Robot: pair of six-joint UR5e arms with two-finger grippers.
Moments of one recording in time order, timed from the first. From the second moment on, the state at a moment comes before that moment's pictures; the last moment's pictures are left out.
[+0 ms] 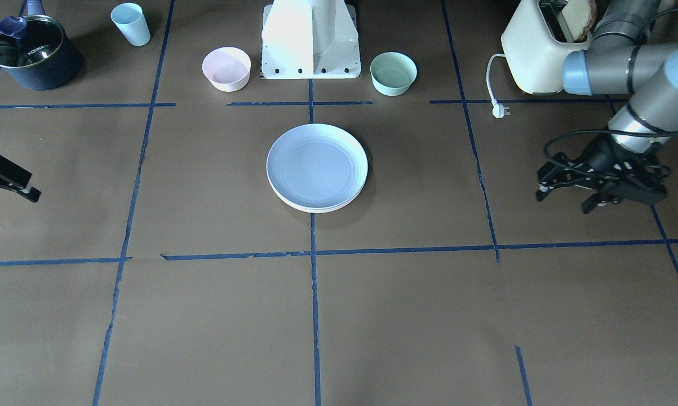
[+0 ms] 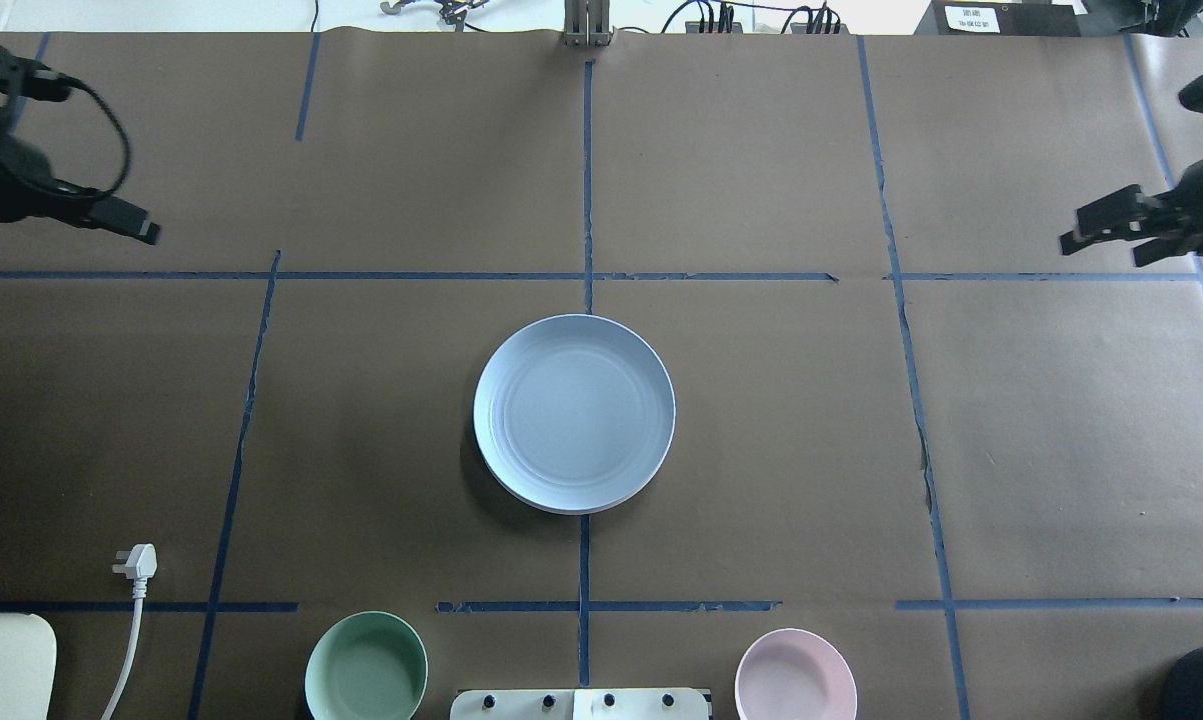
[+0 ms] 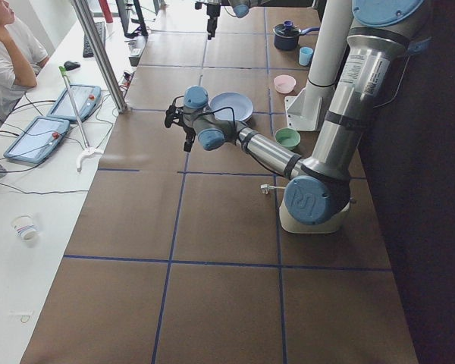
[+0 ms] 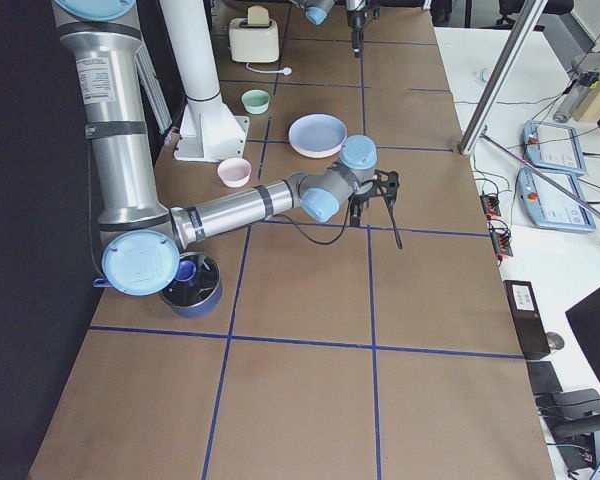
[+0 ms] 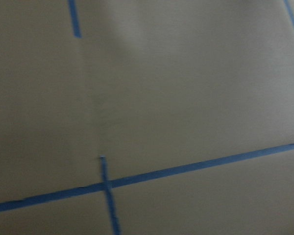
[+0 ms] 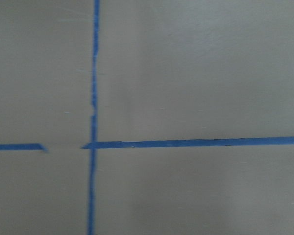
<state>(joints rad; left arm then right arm) -1.14 -1.72 -1.69 -2.02 -2.22 -0.49 1.24 -1.51 1.72 -1.22 2.37 0.64</state>
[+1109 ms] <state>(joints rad) -1.52 -1.62 -1.69 -1.44 -2.35 0.14 1.55 -1.56 1.60 -1.55 2.36 -0.03</state>
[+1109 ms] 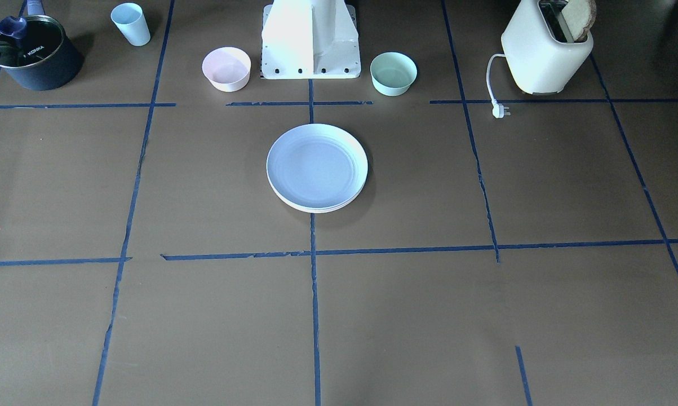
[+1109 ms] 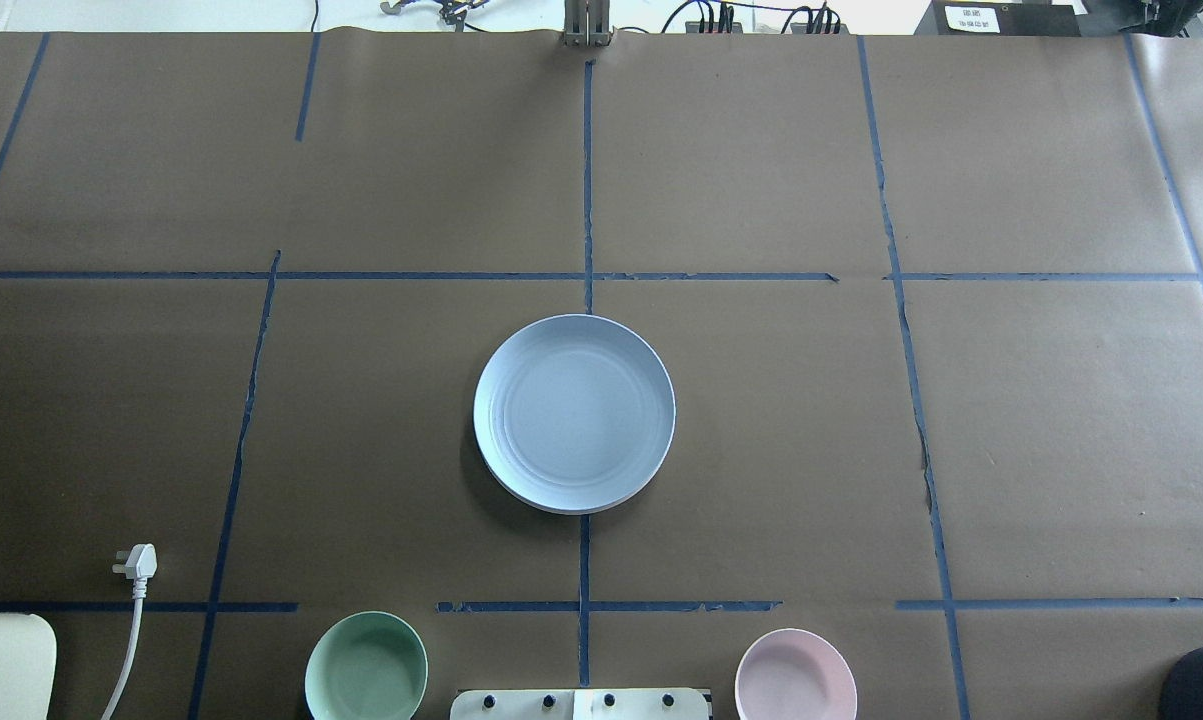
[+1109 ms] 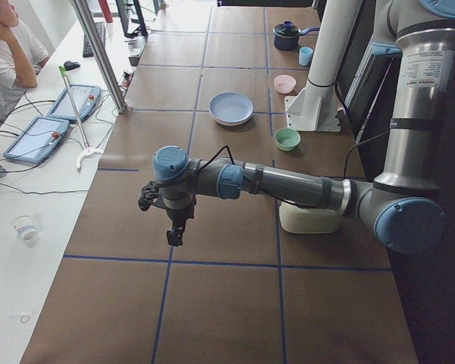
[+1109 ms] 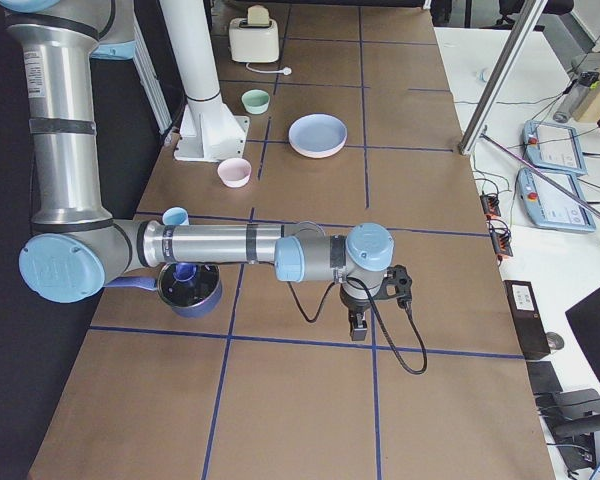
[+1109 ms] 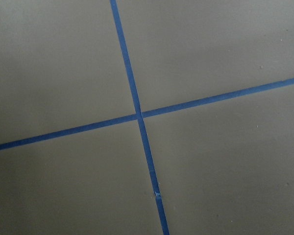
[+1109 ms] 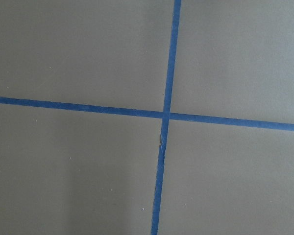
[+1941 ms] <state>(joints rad) -1.52 -1.58 -1.68 -1.40 -2.38 0.21 1.58 -1.62 1.61 -1.55 2.32 -0.12</state>
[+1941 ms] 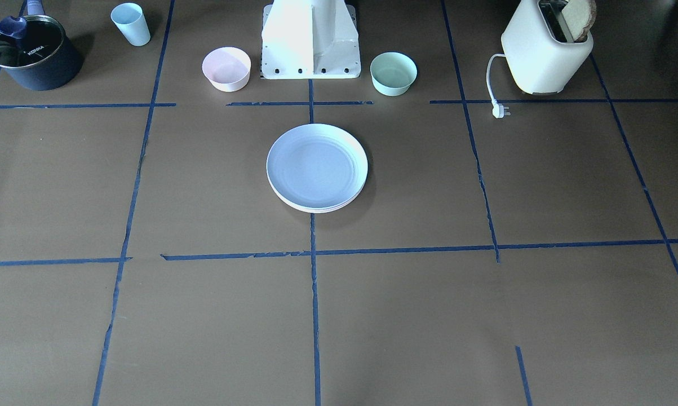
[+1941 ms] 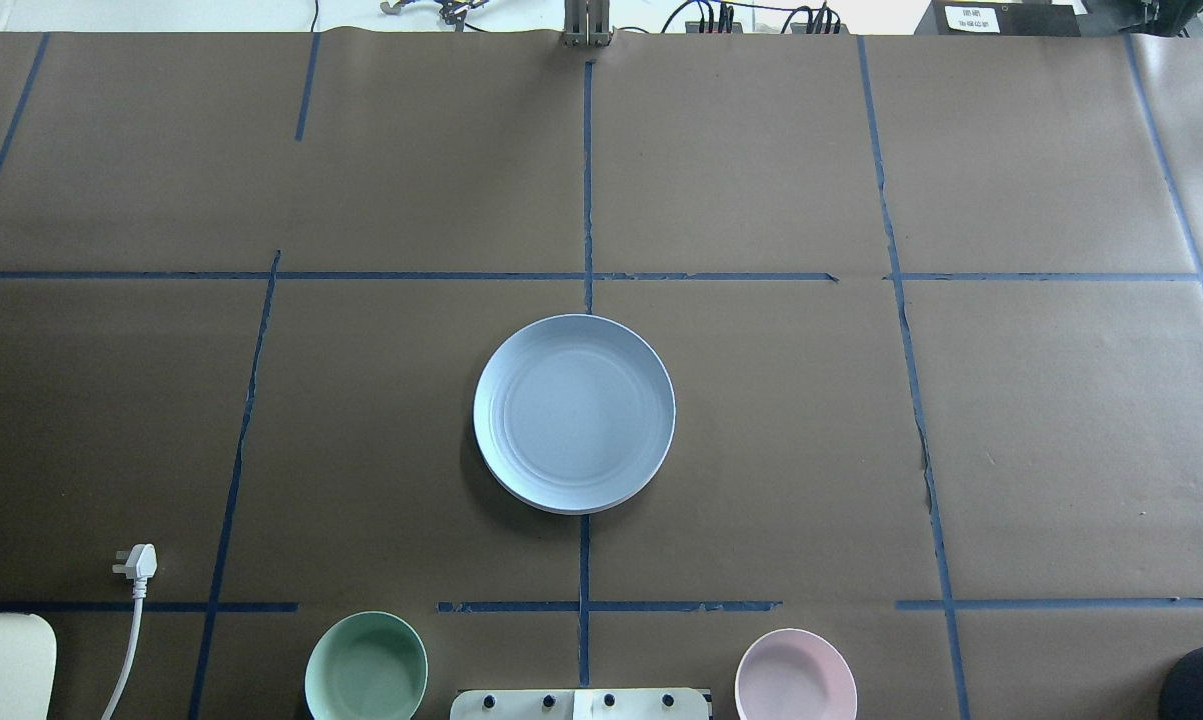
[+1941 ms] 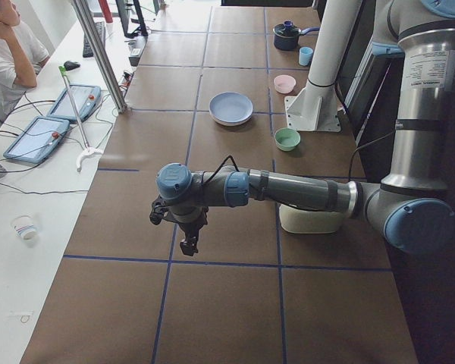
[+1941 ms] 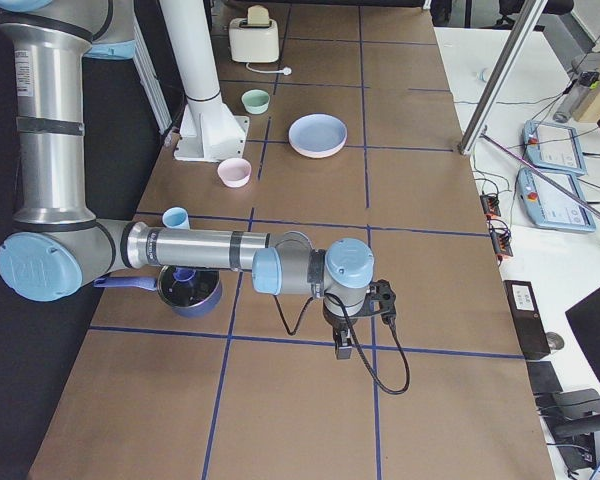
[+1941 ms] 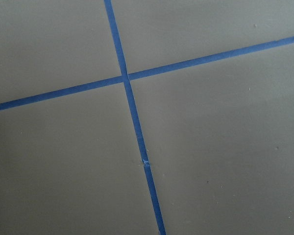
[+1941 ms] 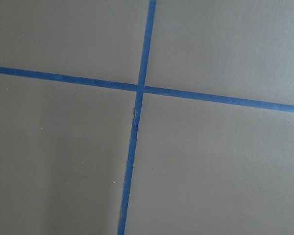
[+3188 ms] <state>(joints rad) -1.52 -1.54 -1.68 -1.52 -2.41 0.13 1.58 -1.69 1.69 -1.54 2.44 0.07</state>
